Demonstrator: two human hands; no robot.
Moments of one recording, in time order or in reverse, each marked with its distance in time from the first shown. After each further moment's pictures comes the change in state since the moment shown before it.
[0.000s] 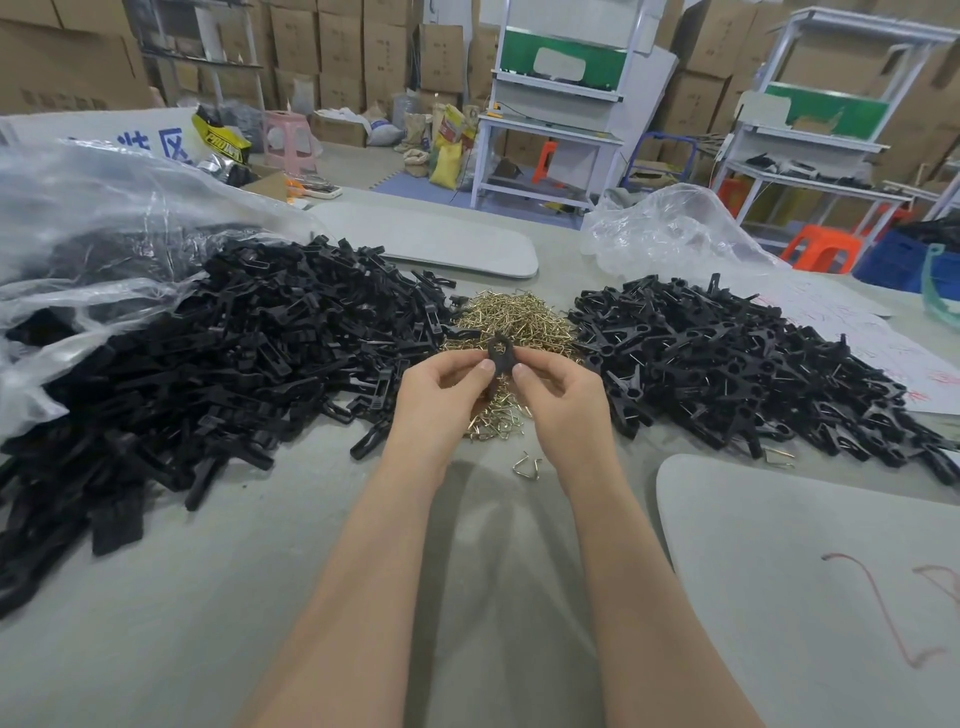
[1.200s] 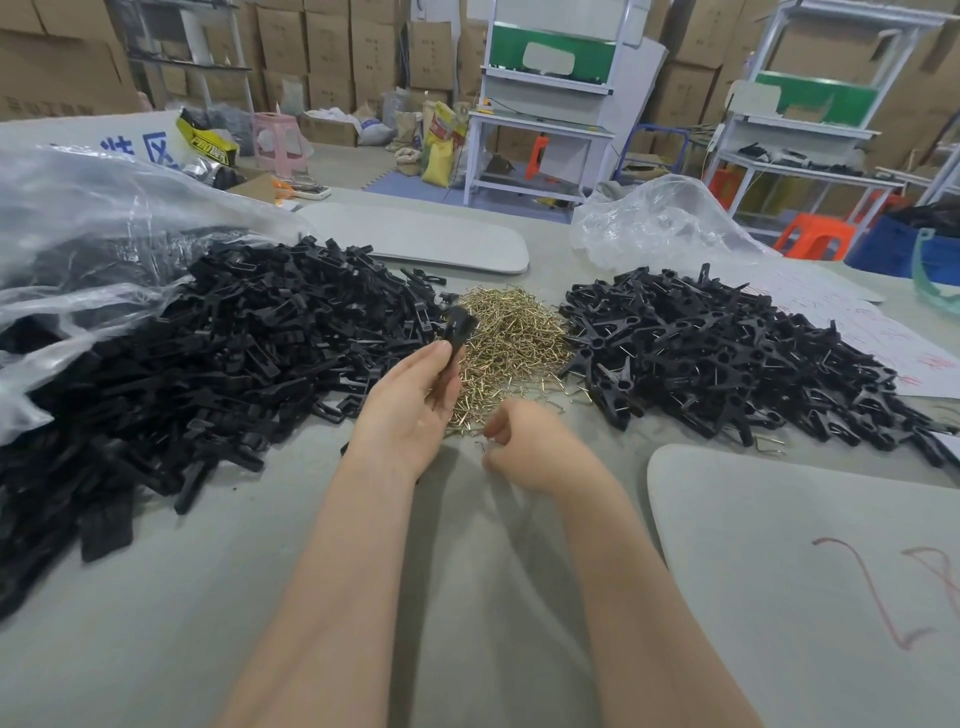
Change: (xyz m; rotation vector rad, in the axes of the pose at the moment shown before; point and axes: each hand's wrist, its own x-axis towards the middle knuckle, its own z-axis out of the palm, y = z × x) left_hand 0.002 0.012 -0.010 -0.603 0.066 -0.338; right_hand -0.003 0.004 0.002 -0.853 -0.454 0.223
